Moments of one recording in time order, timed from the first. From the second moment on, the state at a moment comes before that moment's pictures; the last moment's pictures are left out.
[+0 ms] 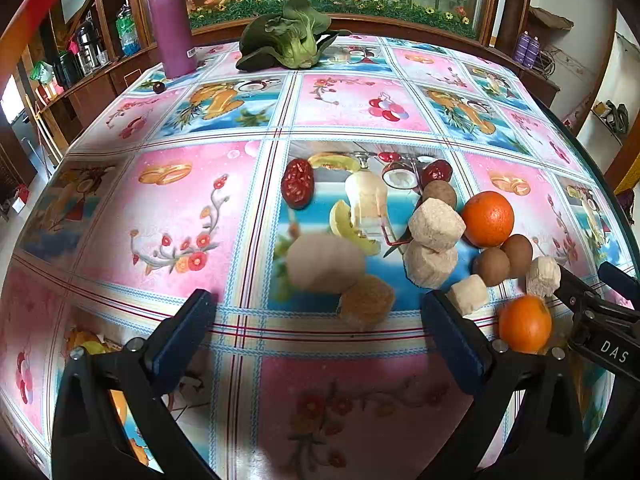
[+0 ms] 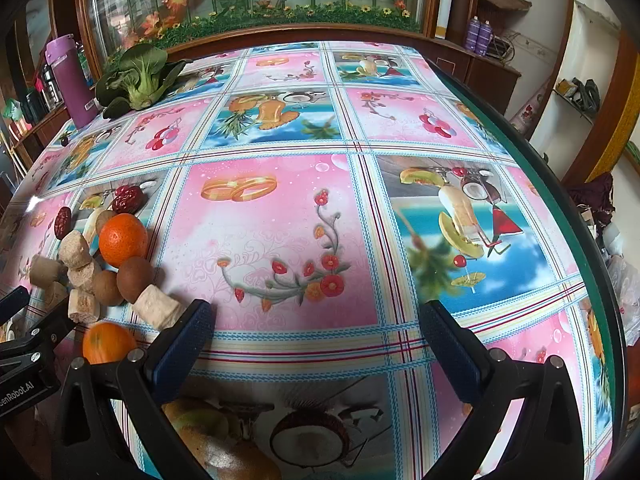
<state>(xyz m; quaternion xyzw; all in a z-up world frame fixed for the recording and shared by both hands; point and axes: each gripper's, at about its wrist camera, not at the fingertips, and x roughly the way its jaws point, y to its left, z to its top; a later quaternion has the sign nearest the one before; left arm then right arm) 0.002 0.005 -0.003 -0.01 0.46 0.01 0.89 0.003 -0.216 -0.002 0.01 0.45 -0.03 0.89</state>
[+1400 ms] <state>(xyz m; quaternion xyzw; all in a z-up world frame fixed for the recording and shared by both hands) -0.034 0.004 0.035 0.00 0.40 0.02 0.92 -0.035 -0.217 0.038 0.02 0.37 0.02 0.93</state>
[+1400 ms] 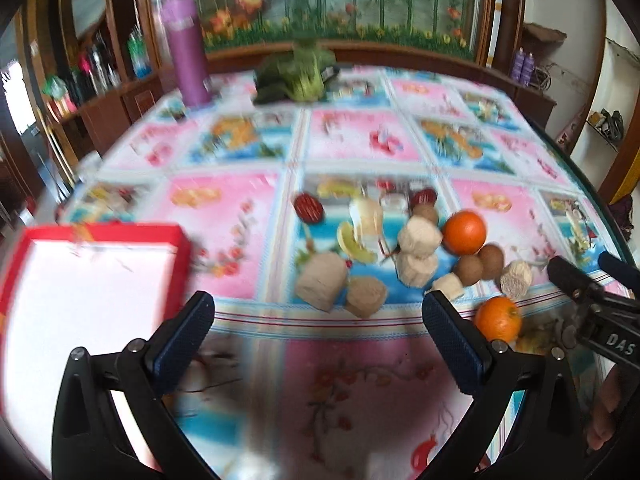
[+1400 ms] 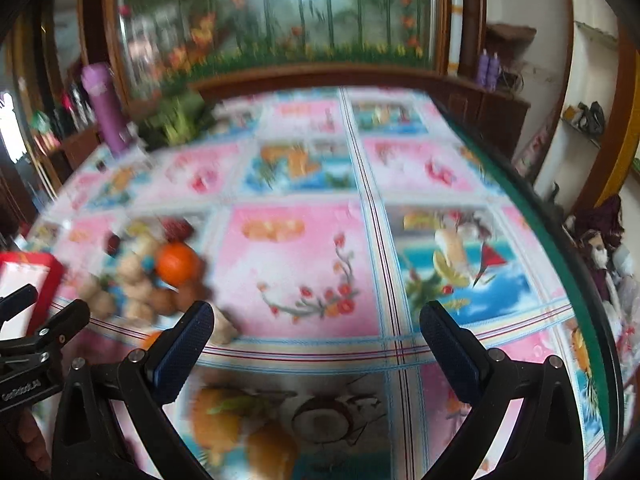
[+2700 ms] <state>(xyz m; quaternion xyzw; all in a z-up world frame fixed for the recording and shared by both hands) 0.003 0.010 0.084 0.09 0.39 -0.08 0.91 -0.033 -0.159 0.012 0.05 0.45 0.17 0.87</state>
